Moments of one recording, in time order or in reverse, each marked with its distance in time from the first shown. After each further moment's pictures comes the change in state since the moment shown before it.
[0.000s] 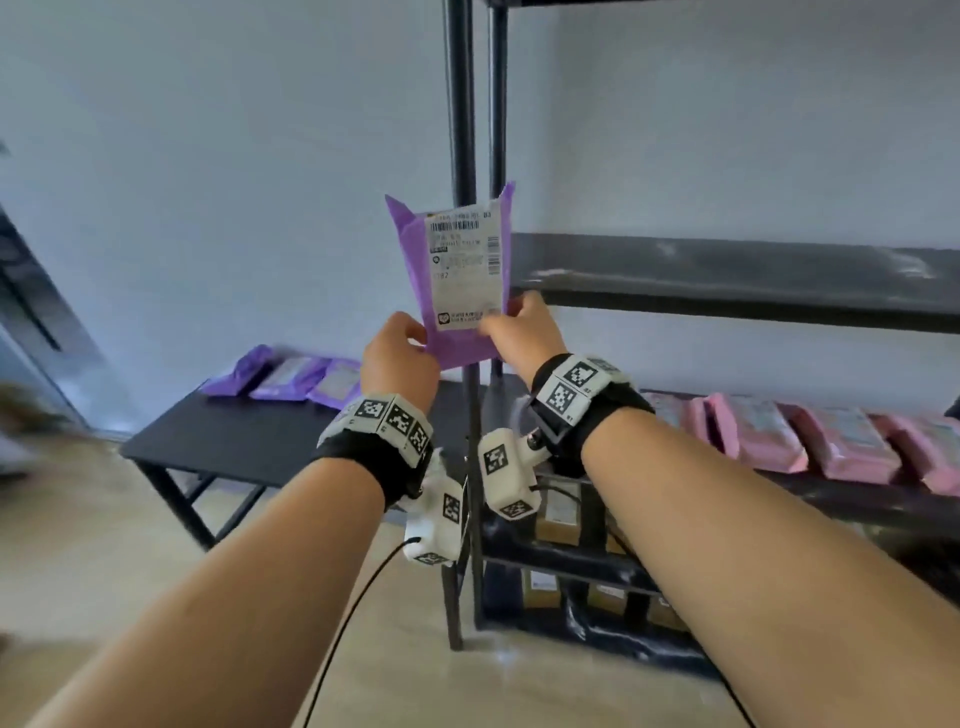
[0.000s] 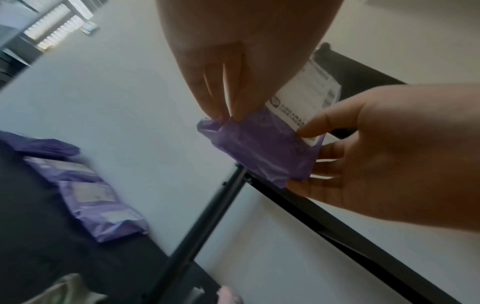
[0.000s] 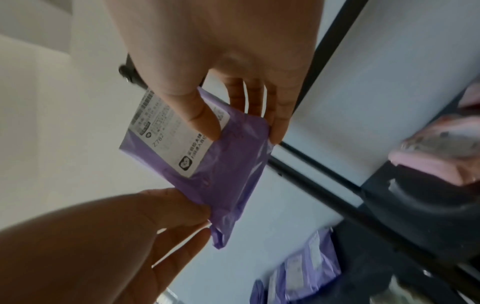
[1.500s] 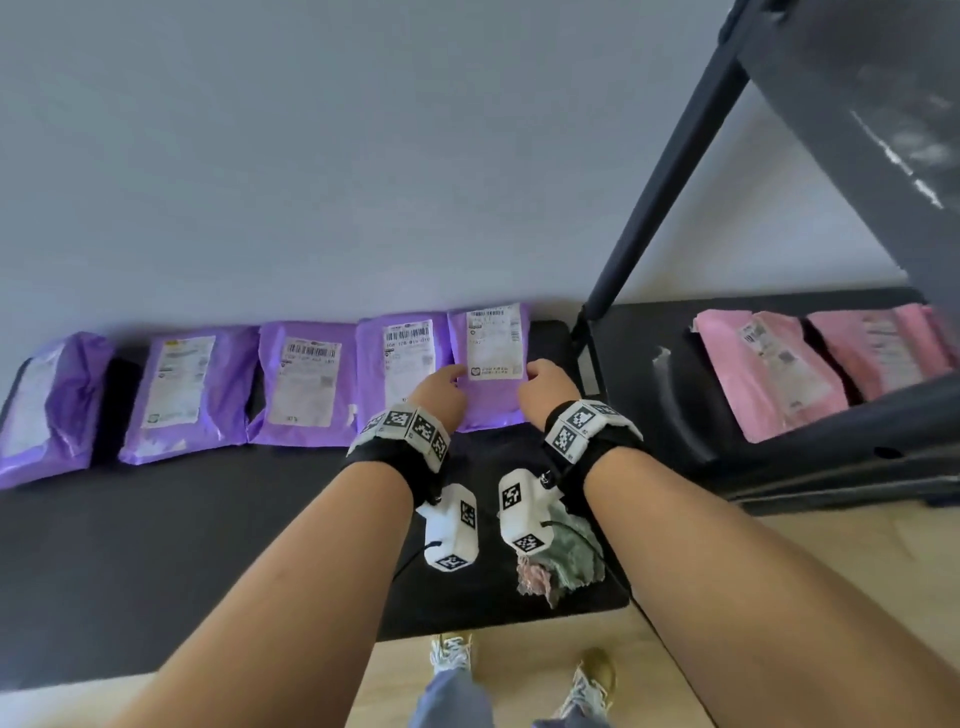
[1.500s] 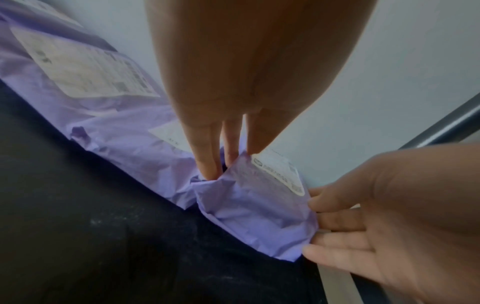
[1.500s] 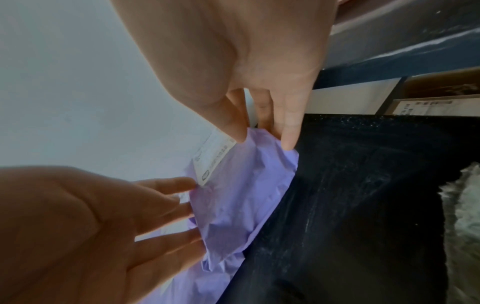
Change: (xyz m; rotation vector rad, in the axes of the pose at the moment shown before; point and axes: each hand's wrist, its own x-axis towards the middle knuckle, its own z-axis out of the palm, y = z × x) left_hand 0.345 -0.334 0.236 0.169 -1.095 -0.251; right_hand 0.316 0.250 0.286 -0.459 -0.011 0.762
